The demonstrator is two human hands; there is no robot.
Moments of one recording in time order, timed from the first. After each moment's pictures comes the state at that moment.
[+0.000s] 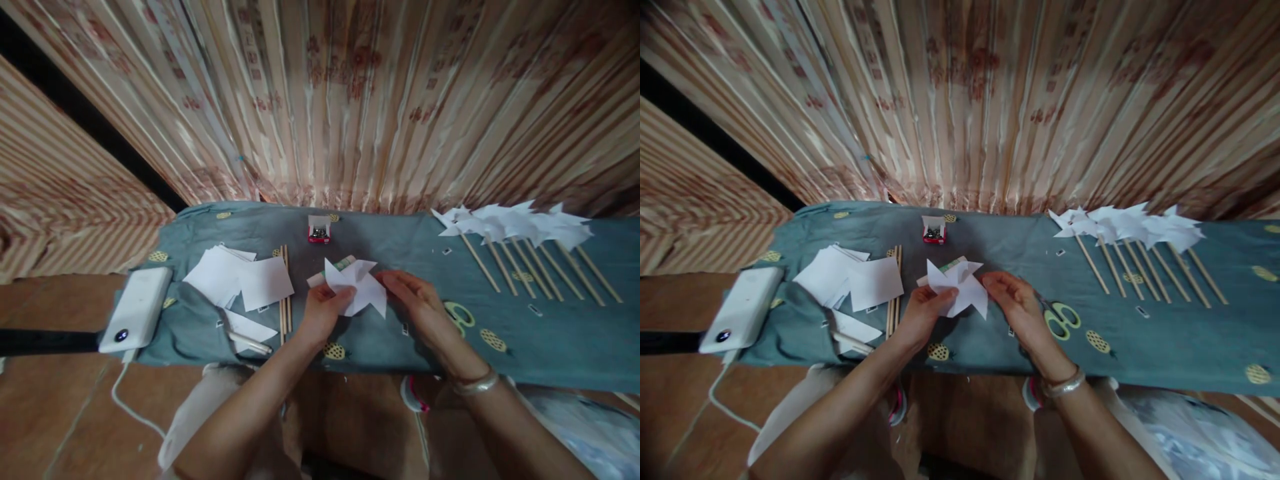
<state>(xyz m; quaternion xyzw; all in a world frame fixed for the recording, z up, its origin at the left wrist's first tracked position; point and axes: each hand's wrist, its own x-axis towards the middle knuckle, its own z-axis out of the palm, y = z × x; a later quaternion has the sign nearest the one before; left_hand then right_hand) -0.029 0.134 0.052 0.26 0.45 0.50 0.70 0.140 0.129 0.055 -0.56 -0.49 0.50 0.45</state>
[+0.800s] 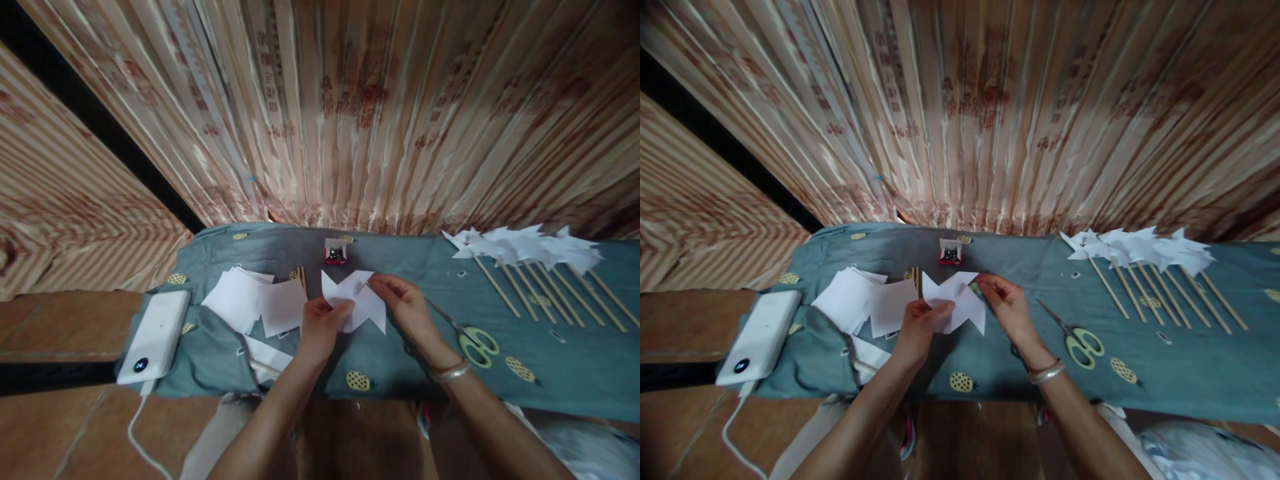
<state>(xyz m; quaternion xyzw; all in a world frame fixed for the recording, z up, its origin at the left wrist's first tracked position) -0.071 0.150 0.070 0.27 0.48 0.53 0.64 0.093 0.177 0.040 -0.54 -0.46 0.49 0.51</state>
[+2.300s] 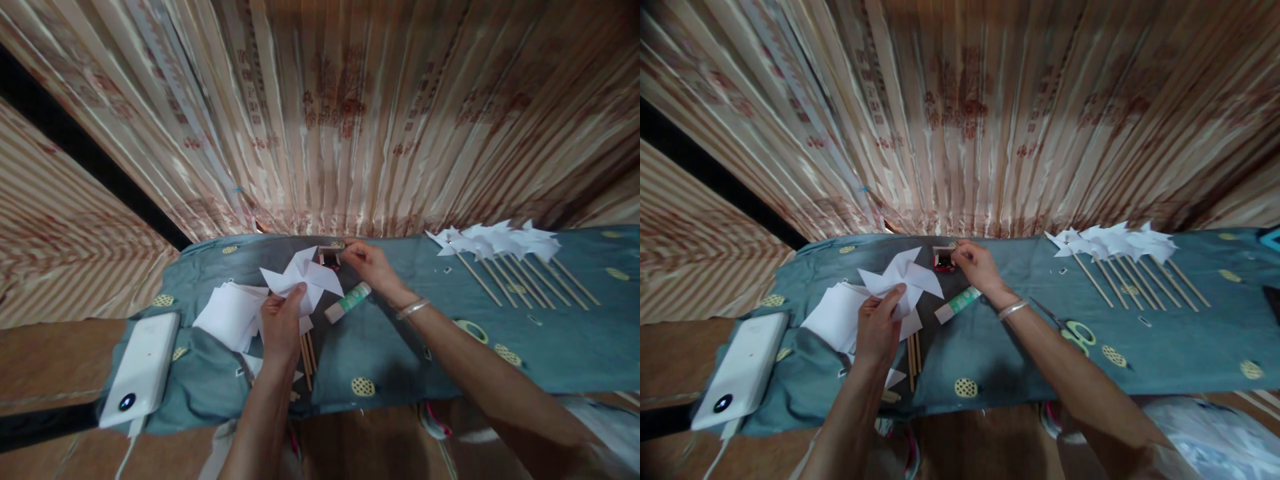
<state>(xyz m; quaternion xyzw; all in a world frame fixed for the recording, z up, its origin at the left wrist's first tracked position) -0.113 0.170 0.093 0.23 0.45 0.64 0.57 0.070 0.260 0.055 -0.54 -0.74 0.18 0.36</state>
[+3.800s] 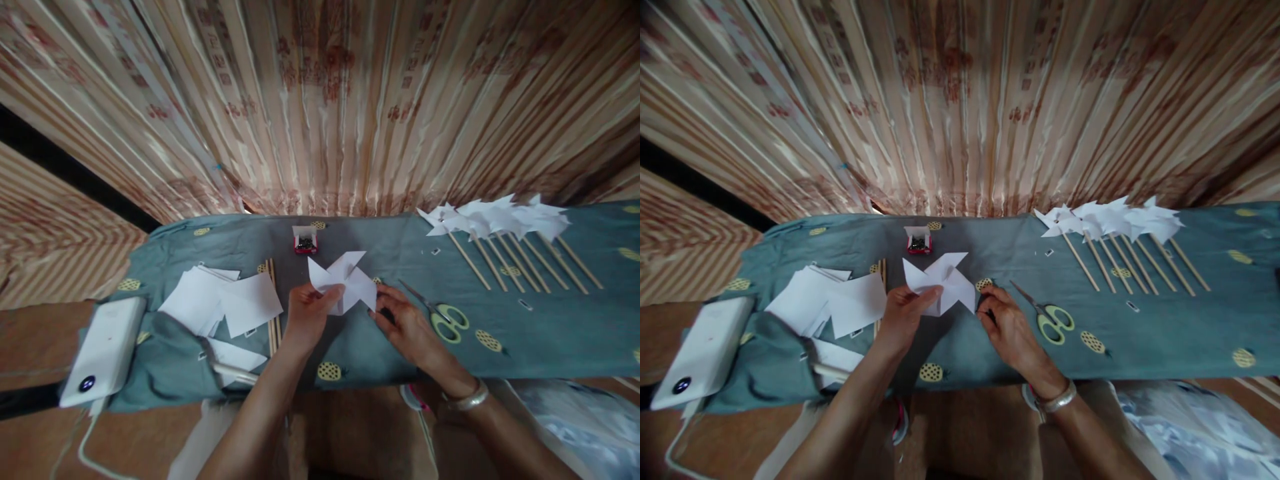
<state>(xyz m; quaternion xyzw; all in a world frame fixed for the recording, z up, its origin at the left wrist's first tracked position) -0.033 0.159 0.071 0.33 0.48 0.51 0.63 0.155 0.119 0.013 -0.58 -0.70 0.24 0.34</state>
